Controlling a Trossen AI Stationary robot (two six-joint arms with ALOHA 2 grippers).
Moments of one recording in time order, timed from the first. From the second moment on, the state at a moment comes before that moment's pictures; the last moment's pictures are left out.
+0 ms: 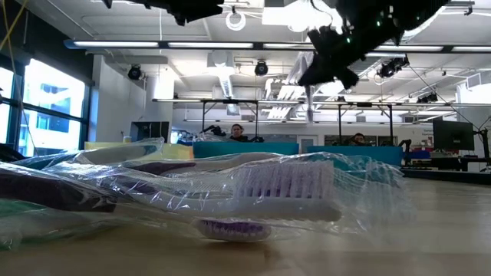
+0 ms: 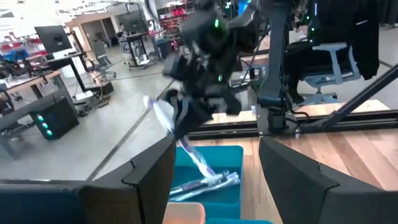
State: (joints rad) left arm 0.27 1.07 0.90 0.17 0.07 0.21; right arm -0.53 1.22 0.81 0.00 0.02 0.31
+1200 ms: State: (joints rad) left arm 0.27 1.07 0.90 0.11 0.07 0.22; right arm -0.72 1.20 0.55 0.10 0.06 0.38
